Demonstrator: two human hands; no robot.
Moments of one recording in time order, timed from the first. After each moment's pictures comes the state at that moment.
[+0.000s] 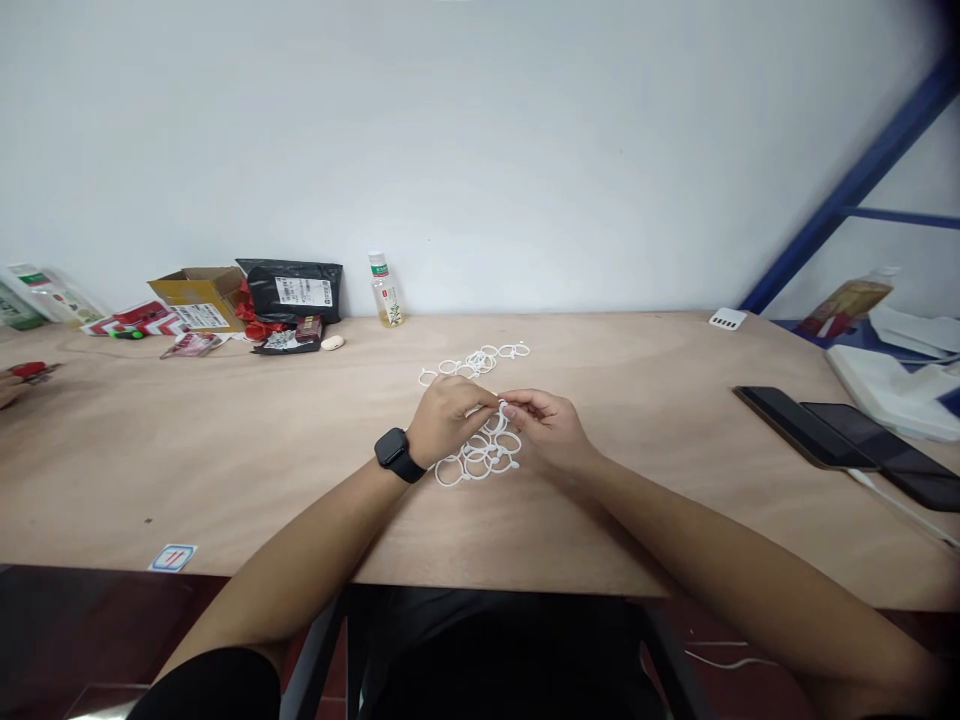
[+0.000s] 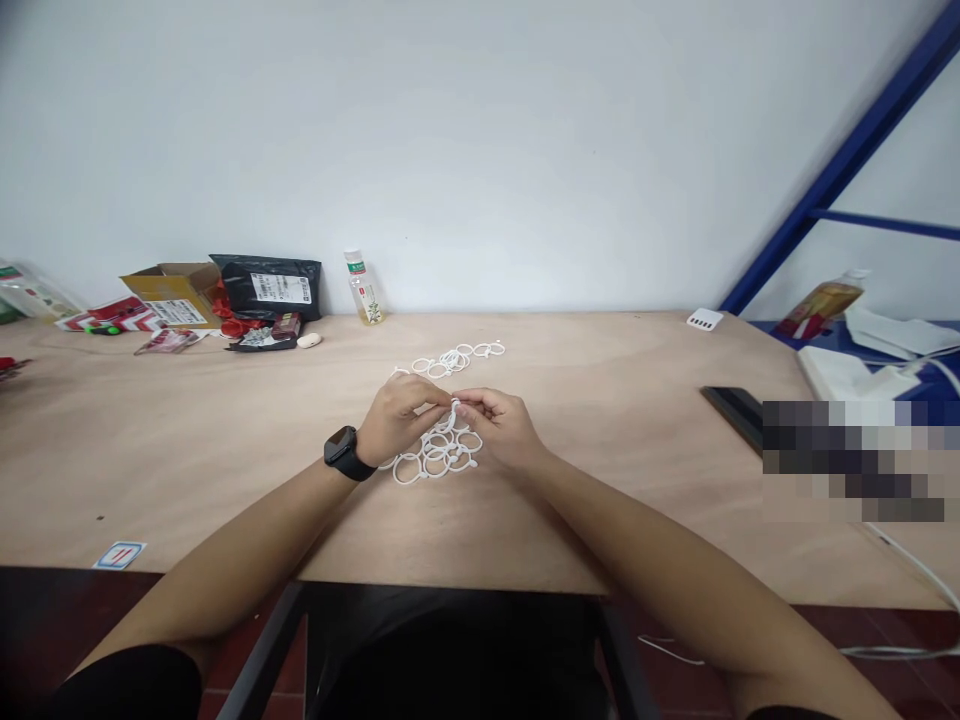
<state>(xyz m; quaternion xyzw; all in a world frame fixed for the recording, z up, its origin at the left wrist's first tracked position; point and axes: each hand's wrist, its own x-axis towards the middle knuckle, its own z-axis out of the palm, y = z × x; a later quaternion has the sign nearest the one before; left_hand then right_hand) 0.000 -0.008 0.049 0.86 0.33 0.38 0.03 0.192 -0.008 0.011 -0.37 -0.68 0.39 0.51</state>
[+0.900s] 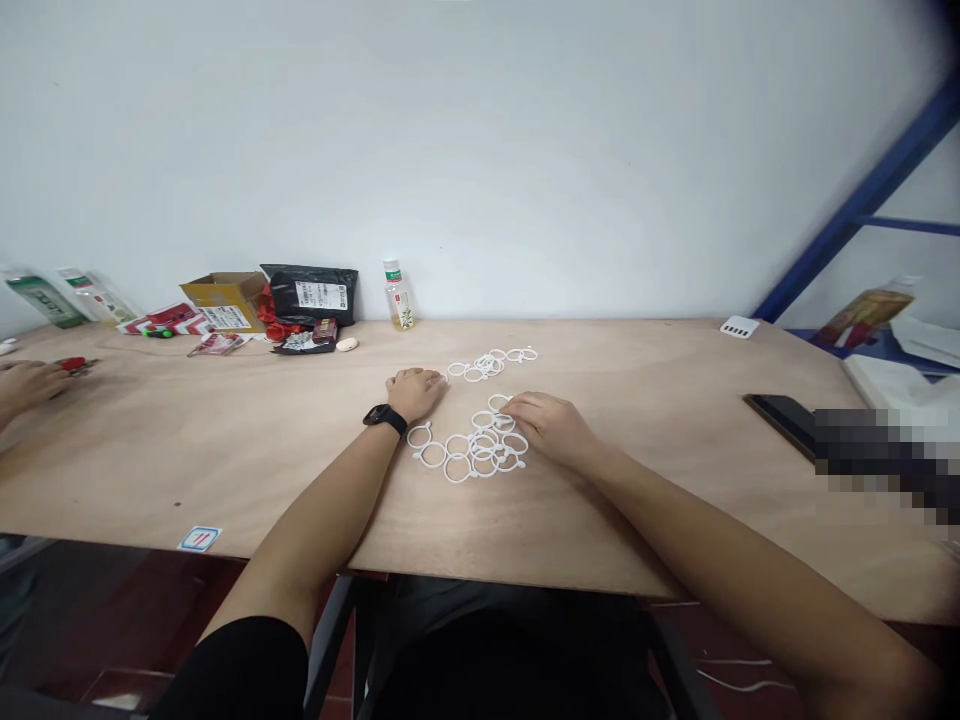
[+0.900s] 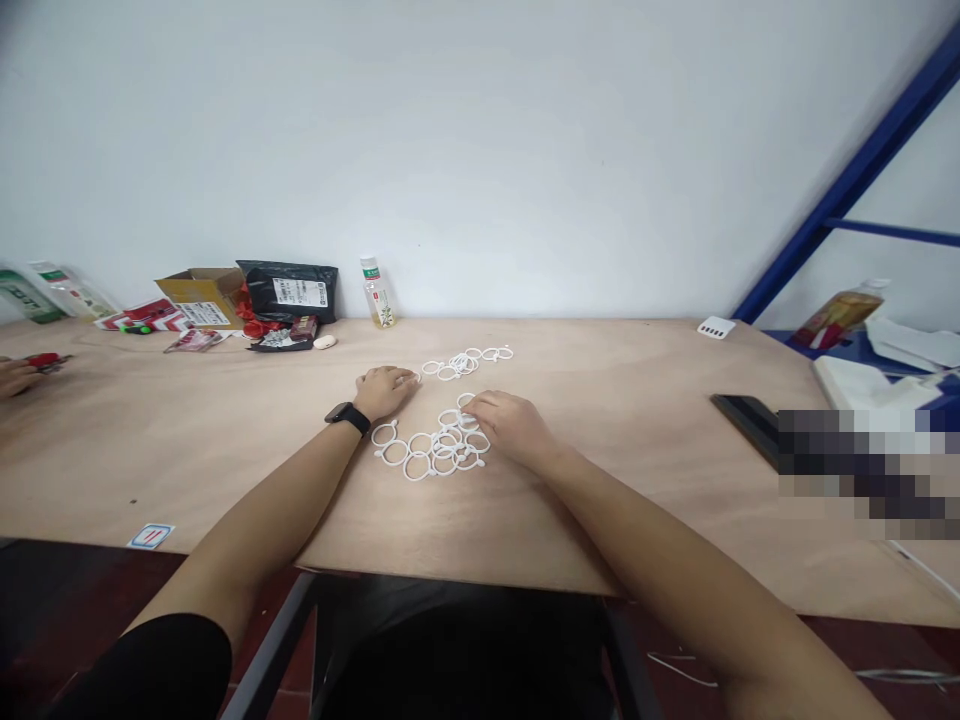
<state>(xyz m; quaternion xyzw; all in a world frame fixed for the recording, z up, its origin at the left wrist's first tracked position) -0.067 0.064 0.003 0.71 0.68 0.18 0.04 0.207 0.009 0.011 -0.32 -0.89 0.04 0.33</state>
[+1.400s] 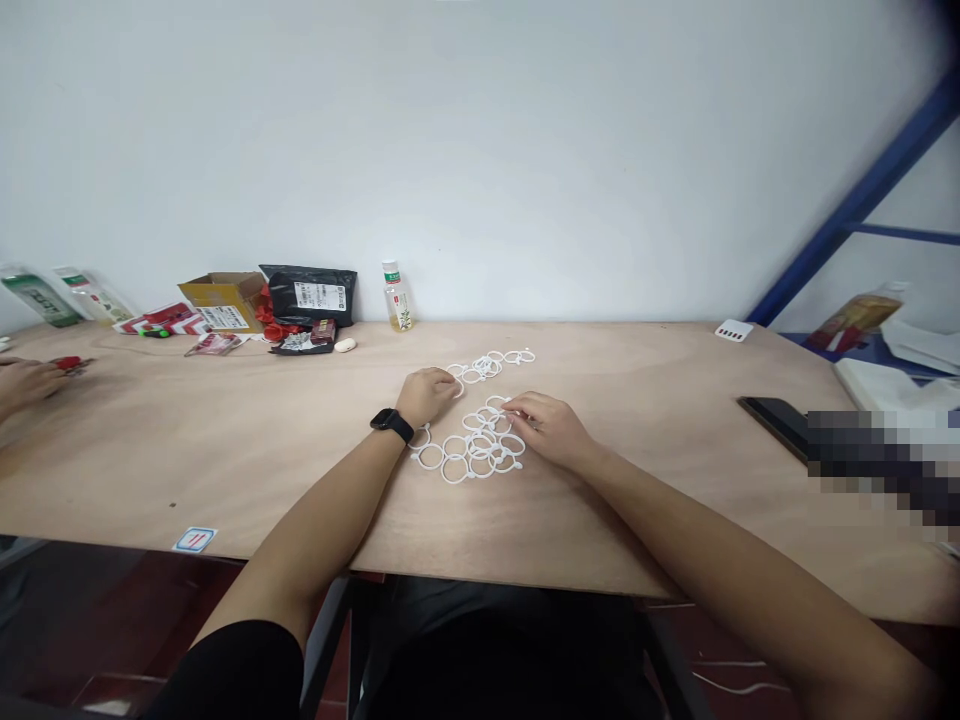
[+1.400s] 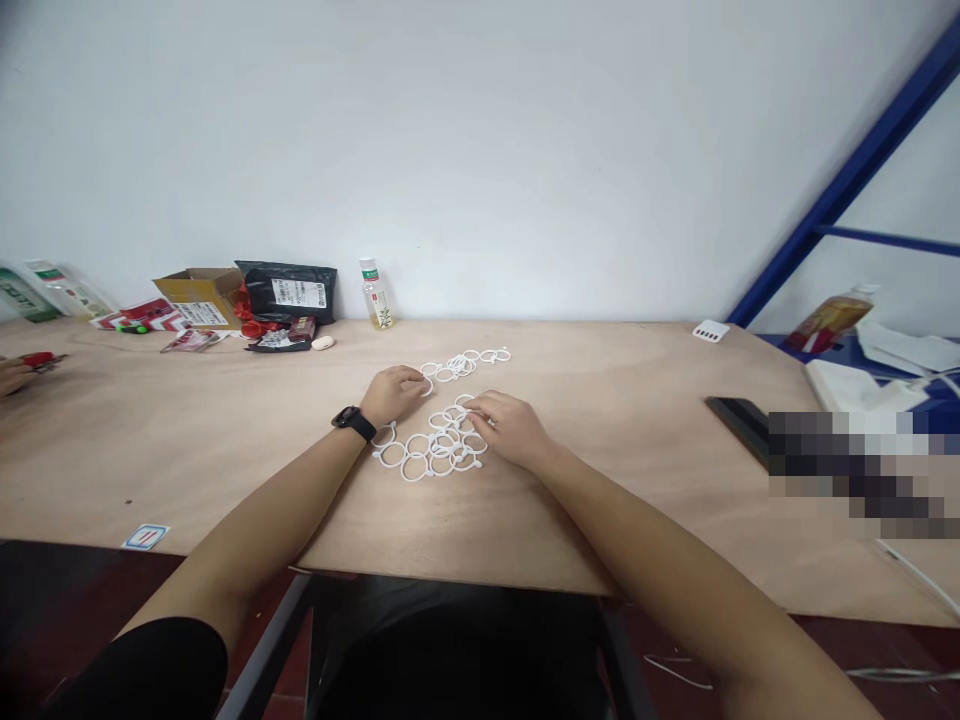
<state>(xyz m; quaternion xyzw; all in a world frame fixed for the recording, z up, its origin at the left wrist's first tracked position) -0.050 0.063 0.000 0.77 0.55 0.32 0.07 0.207 0.008 0.010 -0.36 -0.86 0.09 0.36</state>
